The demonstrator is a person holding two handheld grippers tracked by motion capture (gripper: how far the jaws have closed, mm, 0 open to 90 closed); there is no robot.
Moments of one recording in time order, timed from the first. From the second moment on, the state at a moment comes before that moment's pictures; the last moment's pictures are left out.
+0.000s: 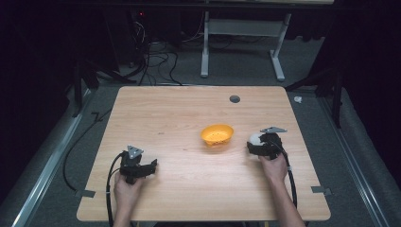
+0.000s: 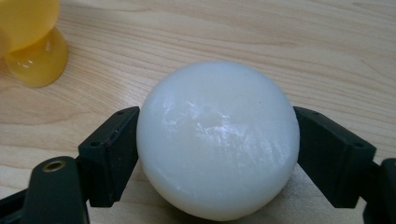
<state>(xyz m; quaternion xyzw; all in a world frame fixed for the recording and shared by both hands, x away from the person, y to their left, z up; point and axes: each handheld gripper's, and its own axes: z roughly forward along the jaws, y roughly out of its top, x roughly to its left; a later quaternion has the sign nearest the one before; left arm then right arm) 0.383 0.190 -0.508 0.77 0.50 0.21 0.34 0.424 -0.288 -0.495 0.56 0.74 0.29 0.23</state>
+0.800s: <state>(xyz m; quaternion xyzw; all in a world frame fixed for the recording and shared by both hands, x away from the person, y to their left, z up) 0.383 0.190 -0.508 0.77 0.50 0.21 0.34 0.423 -0.285 -0.495 0.56 0.74 0.30 0.23</state>
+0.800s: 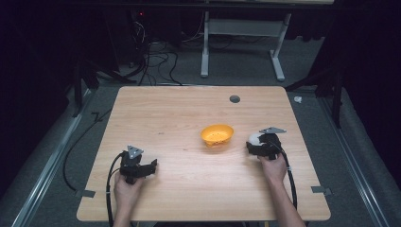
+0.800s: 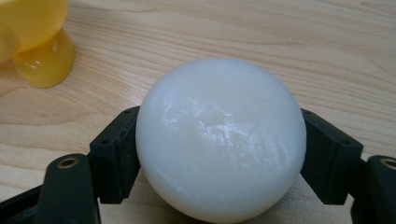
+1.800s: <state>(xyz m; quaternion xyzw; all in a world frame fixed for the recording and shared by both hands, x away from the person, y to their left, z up) 0.383 0.190 -0.508 0.77 0.50 0.21 0.34 0.406 -0.279 -0.470 0.54 0.74 0.34 0.23</state>
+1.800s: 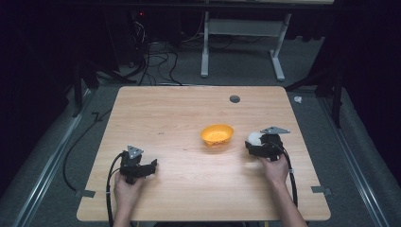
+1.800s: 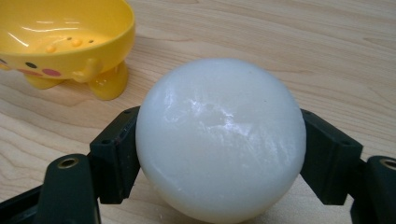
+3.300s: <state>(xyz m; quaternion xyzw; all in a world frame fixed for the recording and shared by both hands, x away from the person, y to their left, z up) 0.383 0.190 -0.508 0.77 0.50 0.21 0.34 0.405 -0.244 -0.428 0.48 0.77 0.38 0.20</state>
